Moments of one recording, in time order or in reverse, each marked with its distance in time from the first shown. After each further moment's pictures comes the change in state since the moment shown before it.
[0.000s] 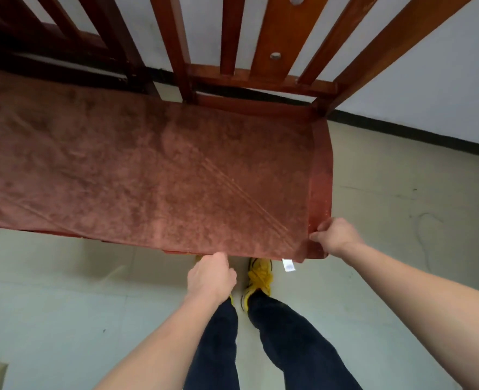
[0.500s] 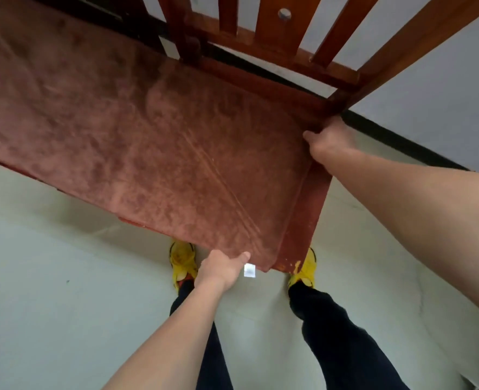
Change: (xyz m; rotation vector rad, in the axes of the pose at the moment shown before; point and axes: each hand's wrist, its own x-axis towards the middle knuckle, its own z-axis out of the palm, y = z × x) left_hand 0.033 0.094 0.079 -0.798 -0.160 -0.481; right_hand 0.134 -0.100 -0.085 0.109 0.281 -0.353
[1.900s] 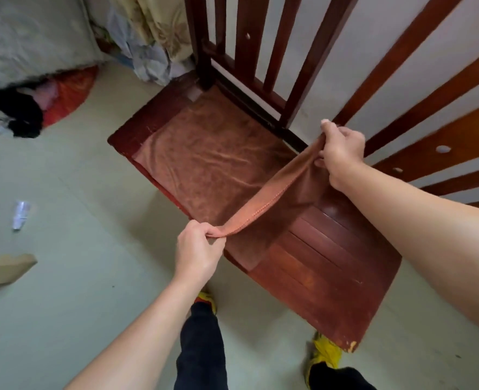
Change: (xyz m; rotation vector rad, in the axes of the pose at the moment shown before) left_hand -0.080 -0.044 -0.254 -0.295 0.711 0.483; right_hand -0.143 -0.294 0.003 0.604 0.003 -0.211
